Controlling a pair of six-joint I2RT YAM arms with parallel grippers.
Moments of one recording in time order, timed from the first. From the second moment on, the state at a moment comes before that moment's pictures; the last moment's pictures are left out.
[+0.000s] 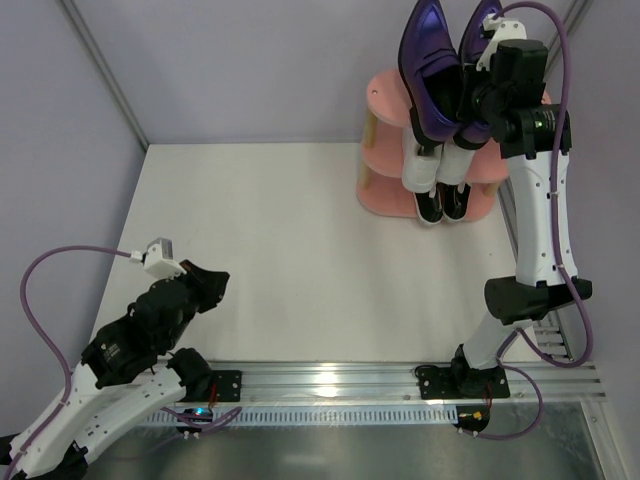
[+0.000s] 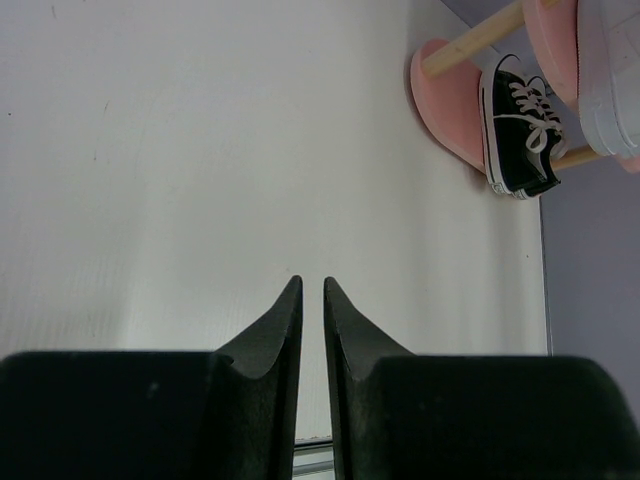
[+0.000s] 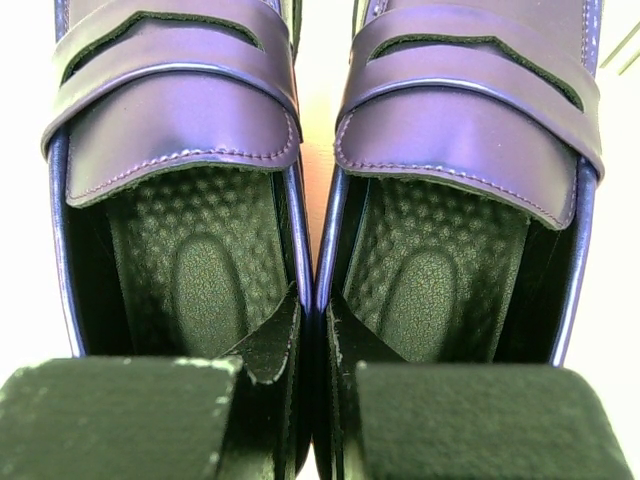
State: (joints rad) left arm -0.80 0.40 0.79 -0.84 -0.54 -0.95; right arm 0.13 1.72 2.35 -0.97 0.11 0.06
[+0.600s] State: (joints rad) left arm -0.80 0.39 0.79 -0.84 -0.54 -0.95; right arm 0.13 1.69 2.36 -0.72 0.13 0.06
